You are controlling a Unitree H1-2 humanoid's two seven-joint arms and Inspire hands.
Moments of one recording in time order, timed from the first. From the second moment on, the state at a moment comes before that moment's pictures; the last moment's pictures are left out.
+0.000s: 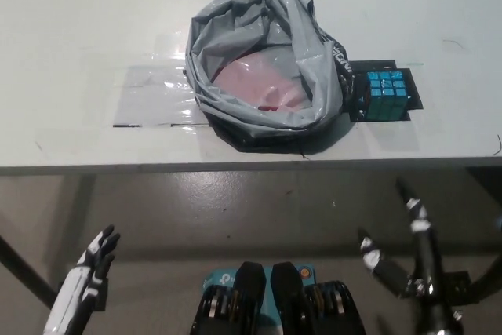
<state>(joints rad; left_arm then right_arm) 0.09 0.25 0.01 0.01 0.07 -0.20 -0.08 -0.03 0.01 0.04 0.04 -0.38 -0.33 -0.23</state>
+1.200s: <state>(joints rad) -0.01 0.21 -0.05 0.00 0.07 -0.19 -0.10 -0.67 -0.04 -0.06 0.54 -0.49 -0.10 -0.41</state>
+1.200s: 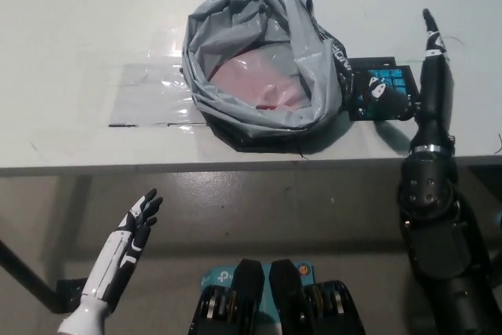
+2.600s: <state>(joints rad) -0.03 0.23 -0.04 0.00 0.06 -0.19 -0.13 -0.78 -0.04 -0.01 0.83 -0.42 -0.05 -0.47</state>
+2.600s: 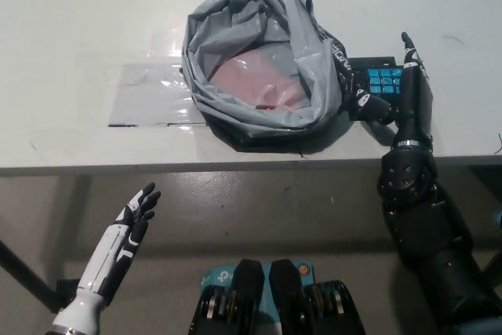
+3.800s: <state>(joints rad) -0.04 0.23 -0.04 0.00 0.06 -0.19 -0.13 -0.88 -0.05 -0.09 1.12 -0.31 -0.16 -0.68</state>
